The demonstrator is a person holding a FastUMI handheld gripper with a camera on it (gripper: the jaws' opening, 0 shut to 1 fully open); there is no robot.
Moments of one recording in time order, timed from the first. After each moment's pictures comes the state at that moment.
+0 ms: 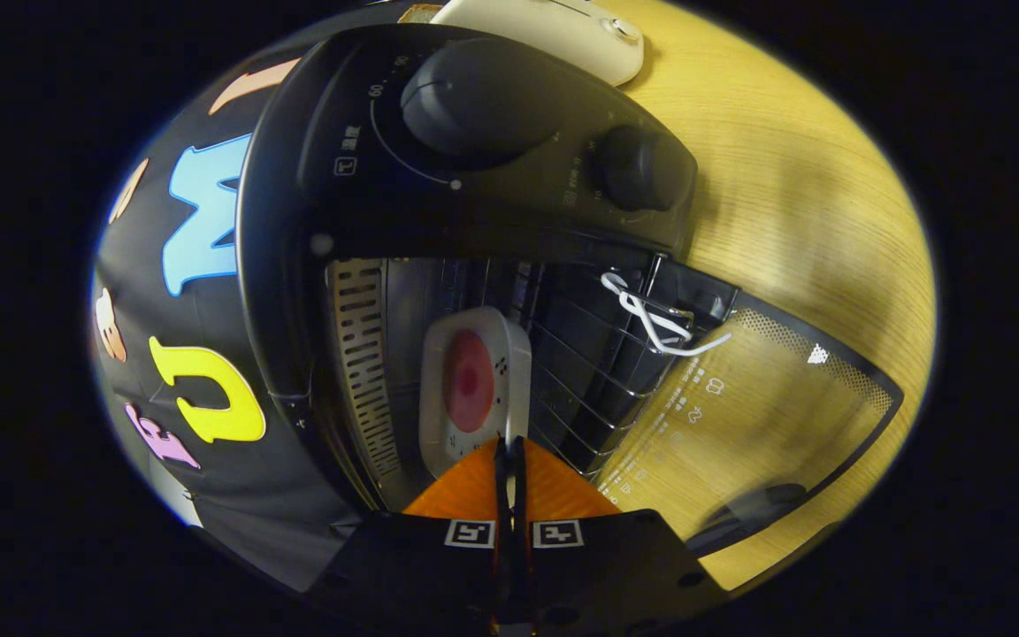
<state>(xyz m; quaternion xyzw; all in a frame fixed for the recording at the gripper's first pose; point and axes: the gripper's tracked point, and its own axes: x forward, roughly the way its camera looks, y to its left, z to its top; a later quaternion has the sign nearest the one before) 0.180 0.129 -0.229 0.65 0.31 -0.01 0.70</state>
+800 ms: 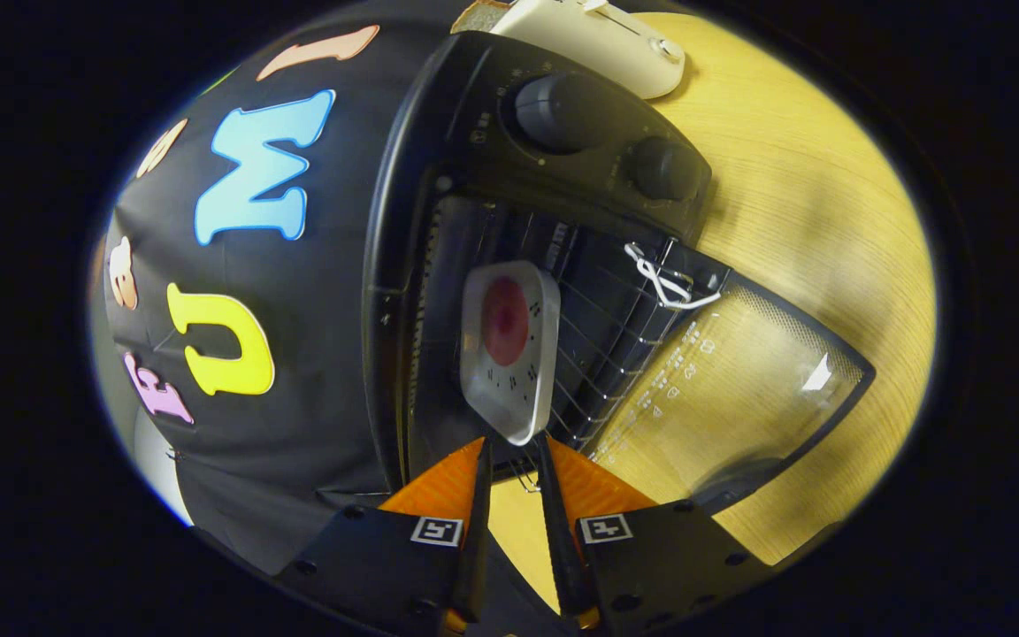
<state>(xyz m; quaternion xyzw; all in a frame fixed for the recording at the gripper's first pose) 0.127 0.151 -0.203 0.59 0.33 0.05 0.73</state>
